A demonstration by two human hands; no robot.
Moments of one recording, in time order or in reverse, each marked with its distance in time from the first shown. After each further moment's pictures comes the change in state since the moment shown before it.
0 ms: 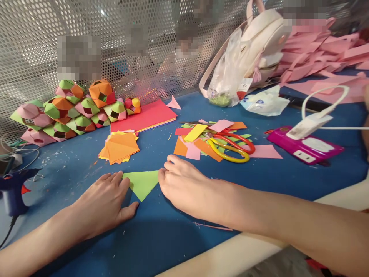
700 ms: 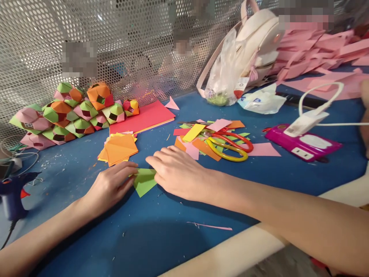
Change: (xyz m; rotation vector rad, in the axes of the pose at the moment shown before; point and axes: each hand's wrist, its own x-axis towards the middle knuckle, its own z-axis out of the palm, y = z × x) left_hand 0.027 -0.023 0.029 -0.474 0.525 0.146; right_hand 0.015 0.012 -0.005 0.377 0.256 0.295
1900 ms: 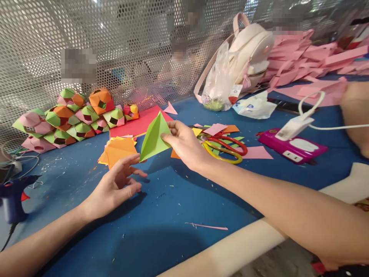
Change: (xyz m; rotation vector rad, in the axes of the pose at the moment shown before) left_hand 0.008 0.022 -0.003 -1.103 0.056 -0.434; right_hand 0.027 0.041 0.010 1.308 0.572 0.538
